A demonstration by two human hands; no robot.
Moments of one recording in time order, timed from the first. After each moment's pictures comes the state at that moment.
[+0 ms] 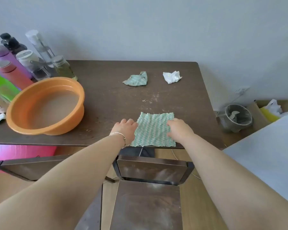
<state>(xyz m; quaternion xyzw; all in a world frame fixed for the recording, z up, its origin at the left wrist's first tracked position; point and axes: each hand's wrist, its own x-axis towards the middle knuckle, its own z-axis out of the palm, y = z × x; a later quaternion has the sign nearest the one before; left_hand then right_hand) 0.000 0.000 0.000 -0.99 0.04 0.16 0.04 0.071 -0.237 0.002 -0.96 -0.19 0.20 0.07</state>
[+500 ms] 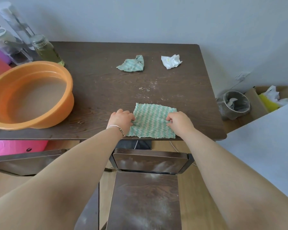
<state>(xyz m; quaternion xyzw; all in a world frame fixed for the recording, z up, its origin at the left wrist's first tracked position) 0.021 0.008 -0.032 -0.99 0.00 0.13 -0.04 0.077 -0.245 -0.037 -0.96 -0.16 0.16 0.14</state>
